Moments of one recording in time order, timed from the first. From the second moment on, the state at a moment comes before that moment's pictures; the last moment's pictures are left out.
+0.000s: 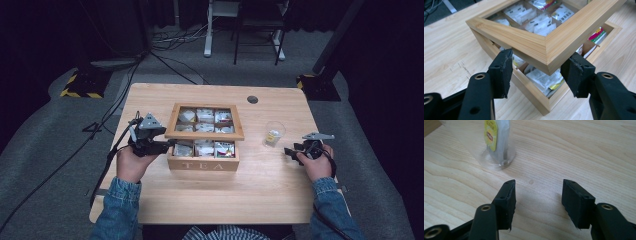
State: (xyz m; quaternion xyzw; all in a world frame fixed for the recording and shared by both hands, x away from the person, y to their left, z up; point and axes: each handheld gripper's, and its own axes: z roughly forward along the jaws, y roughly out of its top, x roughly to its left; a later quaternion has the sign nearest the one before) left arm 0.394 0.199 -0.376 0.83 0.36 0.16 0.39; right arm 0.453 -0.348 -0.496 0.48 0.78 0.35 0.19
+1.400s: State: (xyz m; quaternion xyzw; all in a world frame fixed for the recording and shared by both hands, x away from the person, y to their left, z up) left arm 0.400 0.184 -0.413 0.89 0.36 0.08 0.28; right arm 0.464 -0.339 -0.503 0.45 0.79 0.36 0.21
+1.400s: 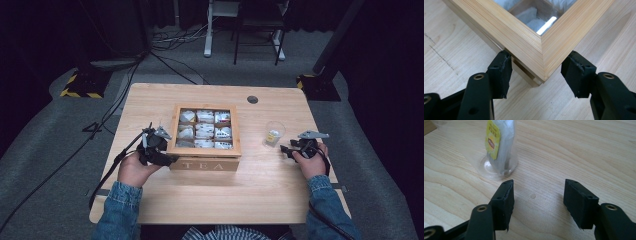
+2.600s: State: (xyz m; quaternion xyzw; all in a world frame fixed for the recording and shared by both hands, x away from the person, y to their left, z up) left arm 0.396 0.210 -0.394 0.86 0.38 0.09 0.32; right arm 0.463 -0.339 -0.503 0.44 0.79 0.37 0.20
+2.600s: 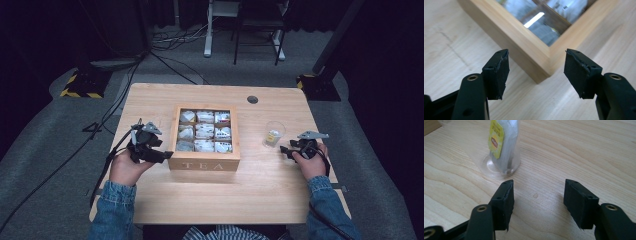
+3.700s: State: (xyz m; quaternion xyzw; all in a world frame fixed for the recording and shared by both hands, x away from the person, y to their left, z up) left arm 0.427 0.268 -0.461 0.82 0.49 0.16 0.25; right arm 0.463 -0.338 -0.503 0.44 0.79 0.37 0.20
